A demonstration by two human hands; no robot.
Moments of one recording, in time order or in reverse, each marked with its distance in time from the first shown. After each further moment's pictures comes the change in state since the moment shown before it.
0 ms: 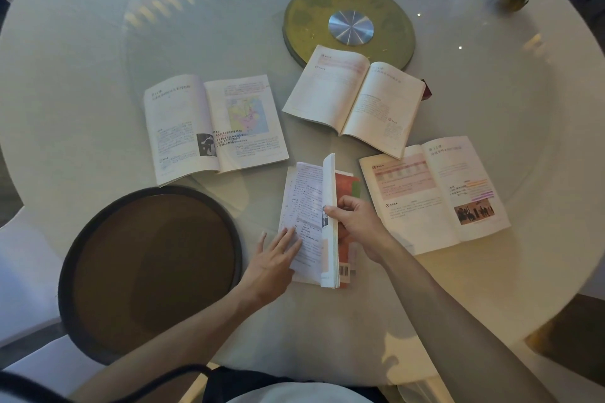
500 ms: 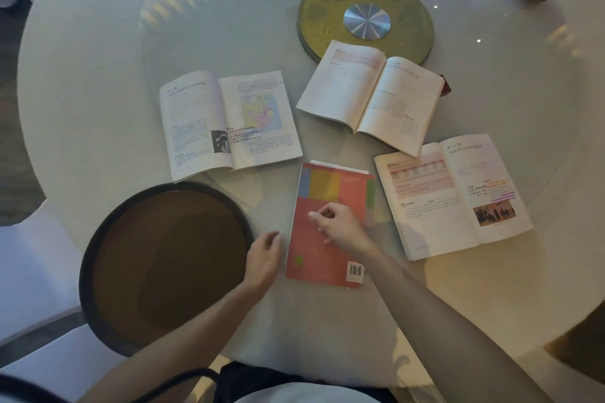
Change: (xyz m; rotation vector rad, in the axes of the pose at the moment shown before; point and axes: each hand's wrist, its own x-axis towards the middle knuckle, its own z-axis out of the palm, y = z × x) left_hand -0.002 -0.014 -0.011 -1.071 0.340 -0.673; right_hand 0.023 0.016 0.053 -0.254 -0.019 0.006
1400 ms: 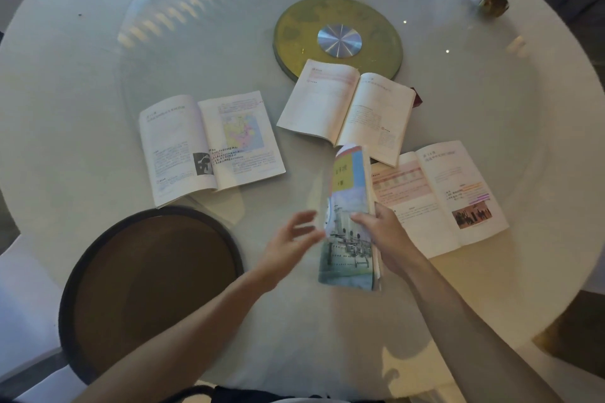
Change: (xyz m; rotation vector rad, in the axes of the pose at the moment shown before) left_hand -0.011 0.104 0.007 -0.237 -0.515 0.181; right_hand -0.038 0.002 -0.088 0.404 0.096 -0.068
